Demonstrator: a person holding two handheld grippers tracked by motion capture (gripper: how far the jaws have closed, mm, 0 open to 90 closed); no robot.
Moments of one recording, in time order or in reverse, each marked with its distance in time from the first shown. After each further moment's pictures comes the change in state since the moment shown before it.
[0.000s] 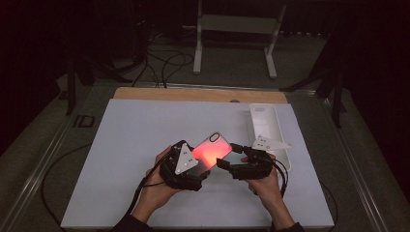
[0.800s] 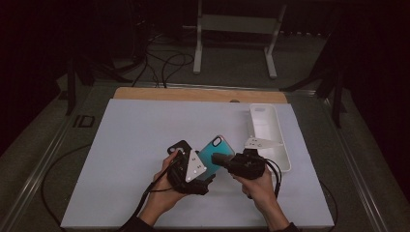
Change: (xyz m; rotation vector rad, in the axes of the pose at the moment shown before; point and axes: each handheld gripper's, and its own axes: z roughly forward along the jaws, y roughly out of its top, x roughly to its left) left arm -0.020 -0.002 0.014 0.012 0.061 0.052; right arm 0.009 0.000 0.014 0.053 0.078 0.088
